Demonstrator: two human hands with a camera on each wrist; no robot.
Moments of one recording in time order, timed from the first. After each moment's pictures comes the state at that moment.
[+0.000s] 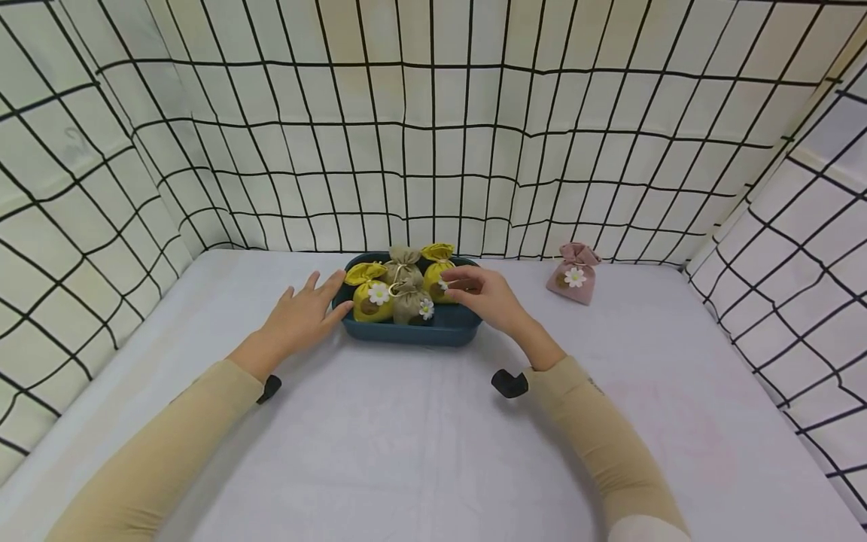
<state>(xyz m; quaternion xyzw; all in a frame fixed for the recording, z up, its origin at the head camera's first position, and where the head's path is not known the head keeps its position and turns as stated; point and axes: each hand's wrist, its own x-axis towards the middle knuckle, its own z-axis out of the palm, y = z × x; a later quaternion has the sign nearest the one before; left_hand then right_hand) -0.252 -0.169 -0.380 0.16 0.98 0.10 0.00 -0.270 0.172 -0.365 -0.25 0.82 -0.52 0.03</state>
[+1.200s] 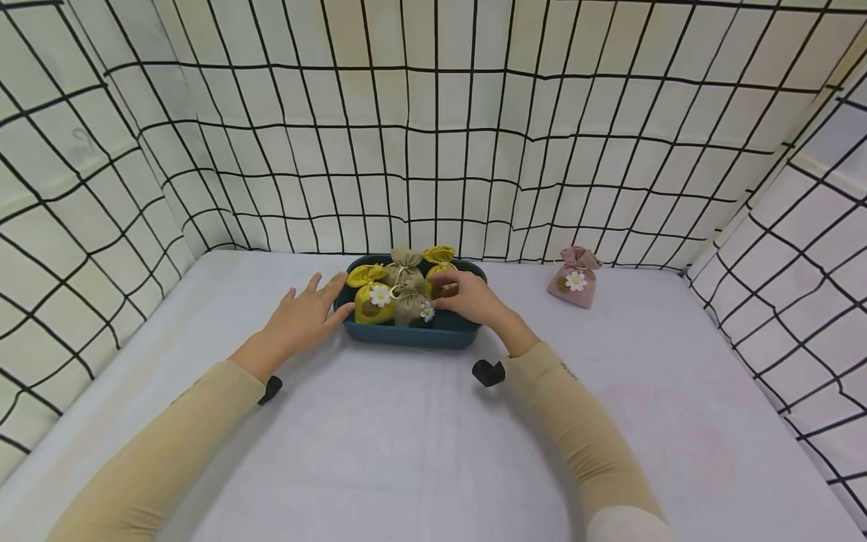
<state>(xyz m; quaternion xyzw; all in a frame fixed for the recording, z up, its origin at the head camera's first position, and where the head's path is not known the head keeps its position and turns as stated) -0.250 -0.170 -0.381 0.16 0.98 0.10 0.00 -0.295 0.144 -0.370 -0.24 0.85 -0.46 0.11</state>
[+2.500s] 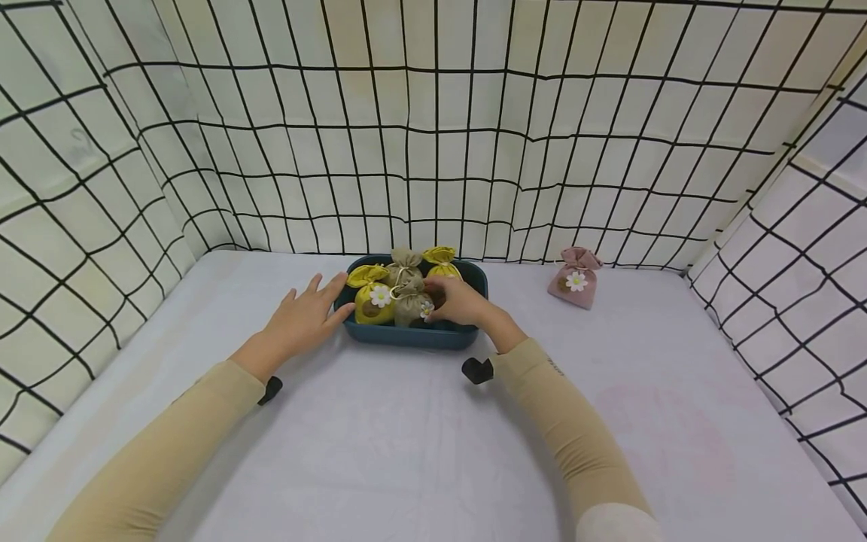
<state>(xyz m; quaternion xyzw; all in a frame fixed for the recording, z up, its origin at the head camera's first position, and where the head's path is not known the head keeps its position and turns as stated) -0.250 -0.169 -0.381 0.16 0.98 0.11 0.00 -0.302 0.129 -0.374 -0.26 0.86 -0.41 0.17</state>
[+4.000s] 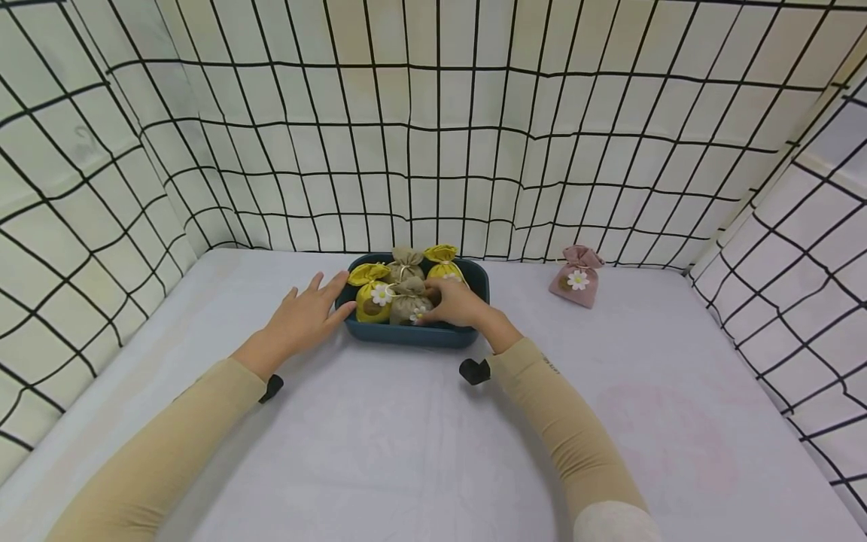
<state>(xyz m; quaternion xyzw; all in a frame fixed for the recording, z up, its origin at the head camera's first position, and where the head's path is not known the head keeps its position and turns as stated) -0.248 -0.169 -0.379 0.16 0.98 0.12 0.00 -0.300 0.122 -0.376 -0.26 0.89 -0.34 0.14</state>
